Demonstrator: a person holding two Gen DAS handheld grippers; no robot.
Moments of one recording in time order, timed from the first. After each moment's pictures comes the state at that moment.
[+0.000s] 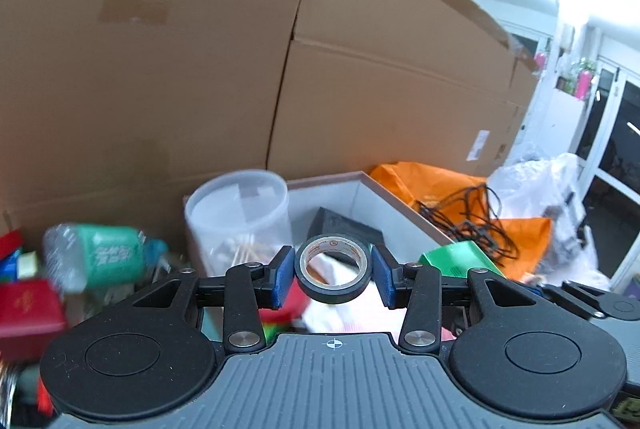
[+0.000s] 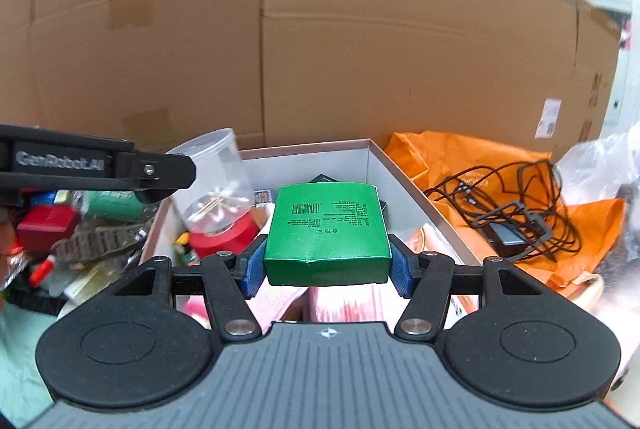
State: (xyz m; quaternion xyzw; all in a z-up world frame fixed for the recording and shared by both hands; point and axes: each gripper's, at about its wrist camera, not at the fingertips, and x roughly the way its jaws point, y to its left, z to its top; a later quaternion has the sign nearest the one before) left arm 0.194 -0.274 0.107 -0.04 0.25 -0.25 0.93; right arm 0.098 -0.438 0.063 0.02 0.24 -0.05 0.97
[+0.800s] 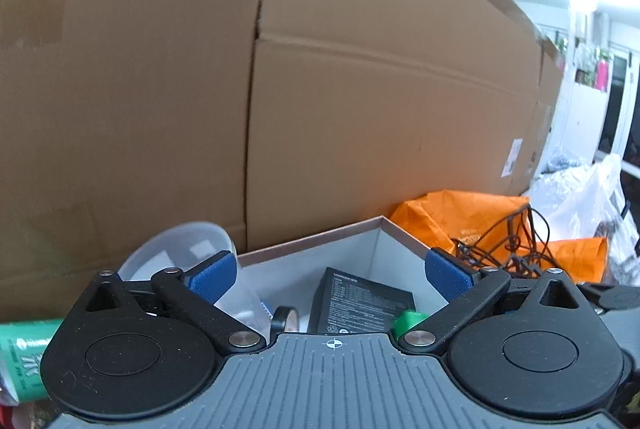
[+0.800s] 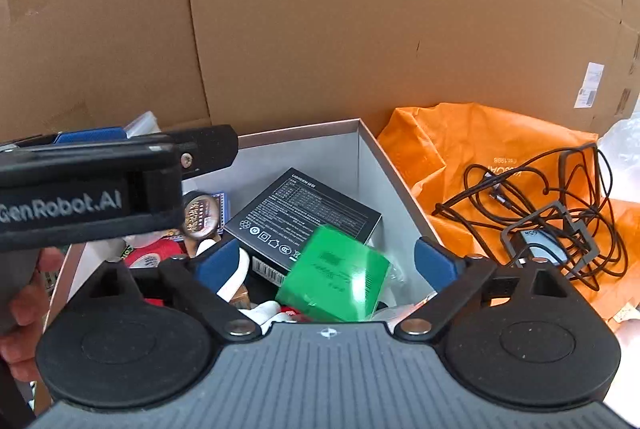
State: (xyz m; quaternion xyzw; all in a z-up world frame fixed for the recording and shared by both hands) left arm 0.277 -0.338 0.084 0.00 0.21 -0.23 0.95; right arm 0.203 -0.486 0.046 0.04 0.31 -0.04 0.95
